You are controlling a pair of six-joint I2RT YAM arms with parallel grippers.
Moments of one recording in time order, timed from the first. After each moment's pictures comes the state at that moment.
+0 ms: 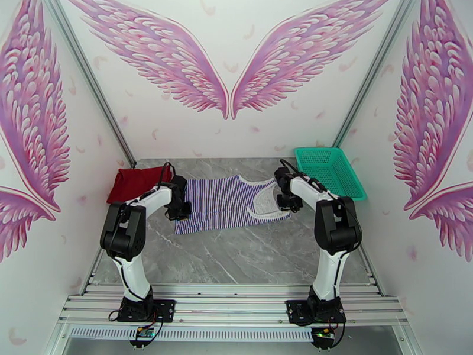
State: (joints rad) left arm -0.20 1.91 1.32 -0.84 0.11 -0.41; right arm 0.17 2.01 1.55 -1.01 0.30 0.26
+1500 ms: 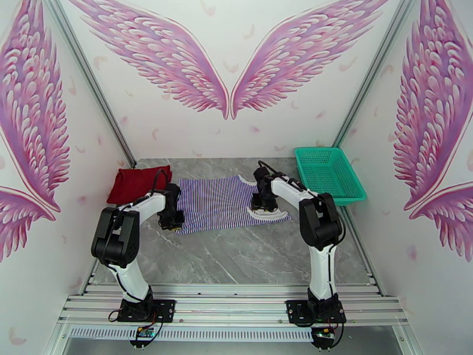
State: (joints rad) left arm -0.17 1.82 1.16 -0.85 0.05 -0.43; right arm 0.34 2.12 1.64 -0.93 -0.06 0.37
